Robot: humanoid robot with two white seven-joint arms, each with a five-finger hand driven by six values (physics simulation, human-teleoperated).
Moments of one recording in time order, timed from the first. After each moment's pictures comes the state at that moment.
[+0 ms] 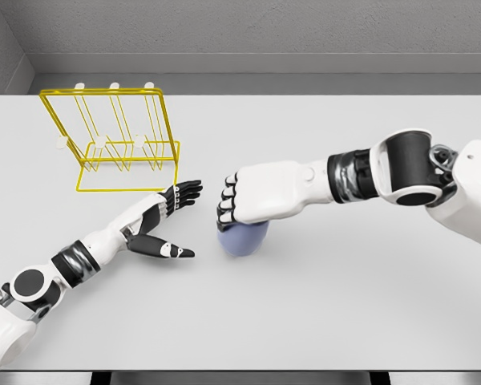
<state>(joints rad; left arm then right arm) -0.22 0.63 -0.67 -1.52 0.58 -0.26 -0.29 -0.92 -0.63 0.98 -1.77 0.55 -0.61 0.61</state>
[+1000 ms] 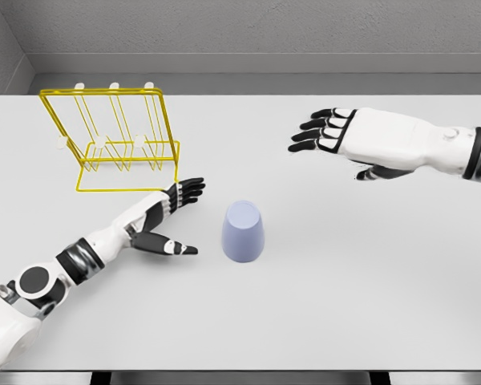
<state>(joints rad) -0.23 0.60 -0.67 -1.50 0.57 -0.26 -0.29 -0.48 -0.82 0.33 -1.76 0.26 -0.62 0.61</state>
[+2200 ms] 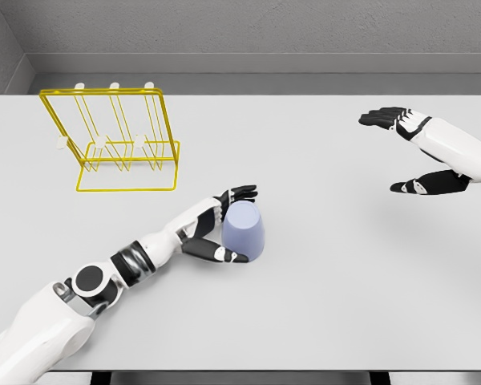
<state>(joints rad) -0.28 0.45 -0.75 -1.49 0.57 -0.20 -0.29 -0.19 -0.68 -0.01 -1.64 0.05 -0.61 0.61</state>
